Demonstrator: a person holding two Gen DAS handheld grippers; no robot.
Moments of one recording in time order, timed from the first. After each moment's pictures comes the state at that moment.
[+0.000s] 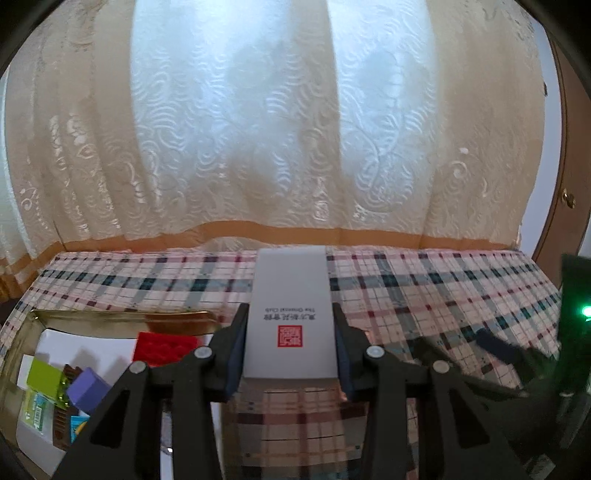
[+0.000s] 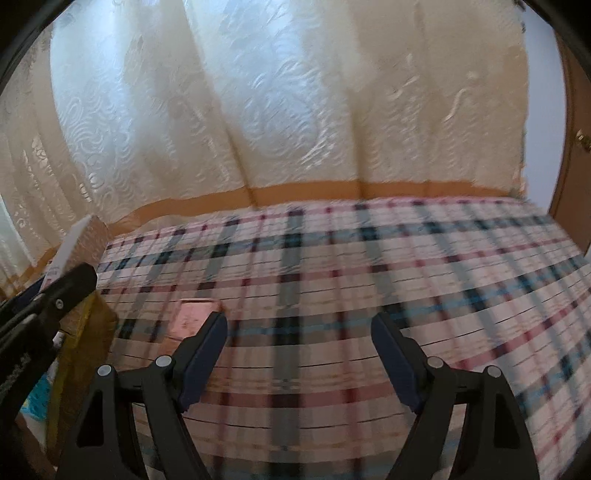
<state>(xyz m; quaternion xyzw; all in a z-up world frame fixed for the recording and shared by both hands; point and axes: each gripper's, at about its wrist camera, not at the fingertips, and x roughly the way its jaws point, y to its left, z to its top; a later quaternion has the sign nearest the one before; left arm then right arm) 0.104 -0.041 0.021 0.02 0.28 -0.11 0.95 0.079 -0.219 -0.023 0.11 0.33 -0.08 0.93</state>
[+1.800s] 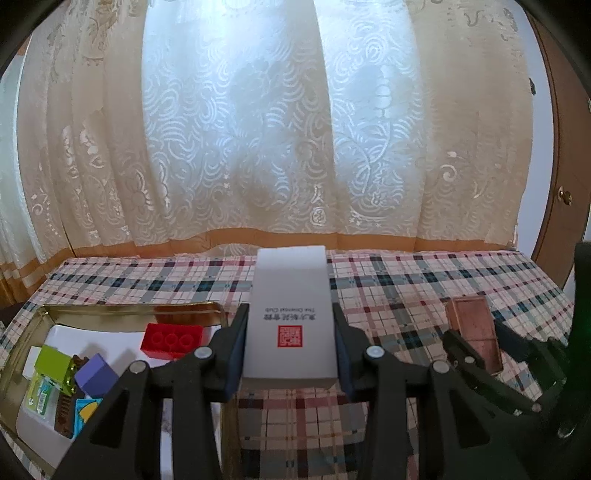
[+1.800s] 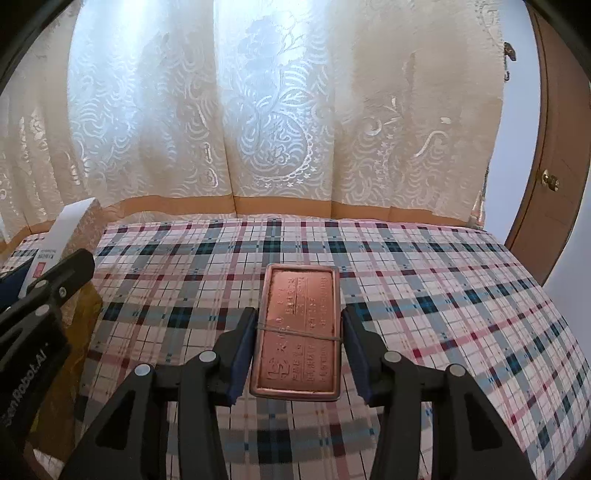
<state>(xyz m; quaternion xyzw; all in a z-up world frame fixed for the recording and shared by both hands) 0.072 -0.043 0.018 0.03 0.25 -0.11 0.96 0.044 -0.189 -0.008 0.02 0.30 -0.17 0.94</state>
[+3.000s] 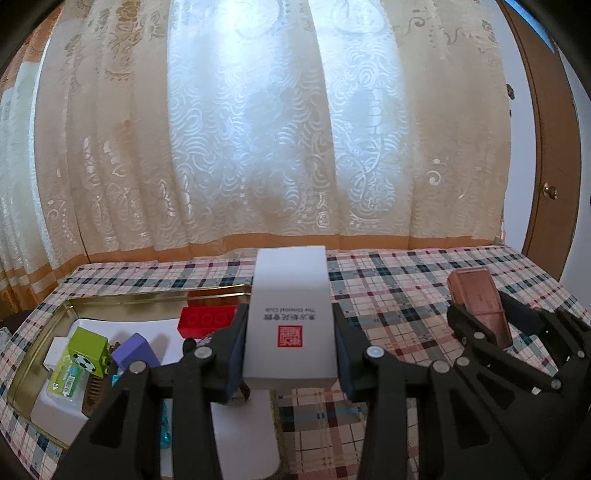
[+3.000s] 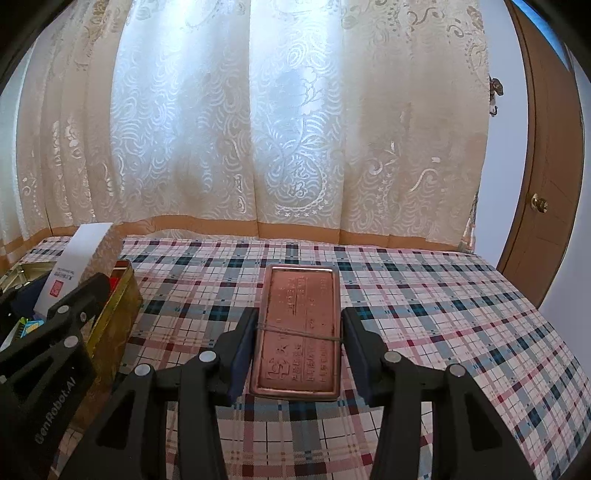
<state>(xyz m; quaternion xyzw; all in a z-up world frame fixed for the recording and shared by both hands) 0.024 -0.008 0.016 0.03 0.21 -0.13 0.97 -0.005 -0.150 0.006 0.00 0.24 -0.16 0.96</state>
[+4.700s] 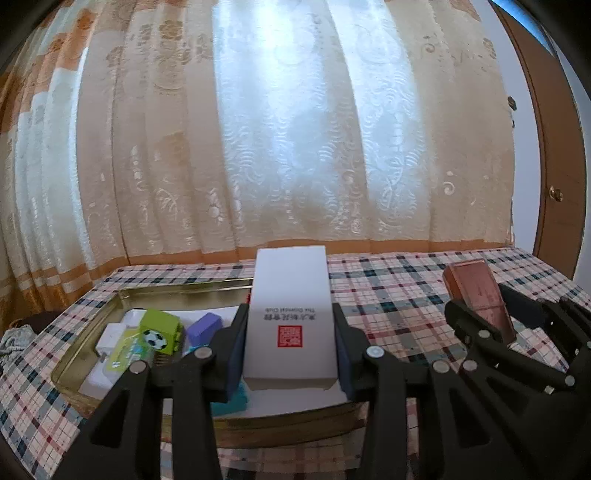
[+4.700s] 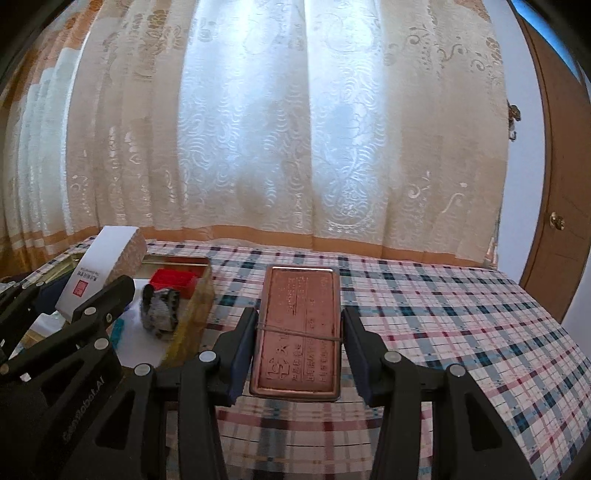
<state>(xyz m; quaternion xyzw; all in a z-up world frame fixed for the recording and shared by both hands) -0.024 0.056 0.009 0.03 0.17 -0.09 0.98 -0.049 -0.086 0.008 -0.01 0.19 -0.09 0.98</state>
